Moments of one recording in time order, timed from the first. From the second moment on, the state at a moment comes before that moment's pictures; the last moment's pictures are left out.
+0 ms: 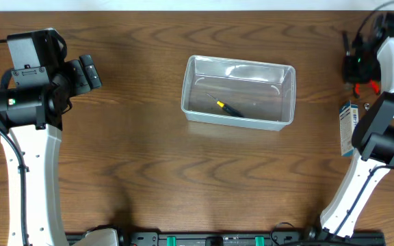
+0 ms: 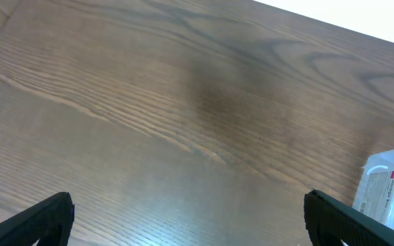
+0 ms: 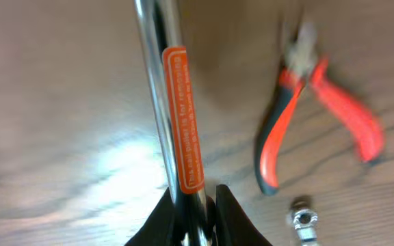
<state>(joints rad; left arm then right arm) 0.13 1.37 1.50 -0.97 -0.09 -0.17 -0.31 2.38 2.18 -1.20 0.00 -0.13</state>
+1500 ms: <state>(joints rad) 0.13 1.37 1.50 -0.97 -0.09 -0.17 0.25 2.38 2.70 -1.69 -0.15 -0.42</state>
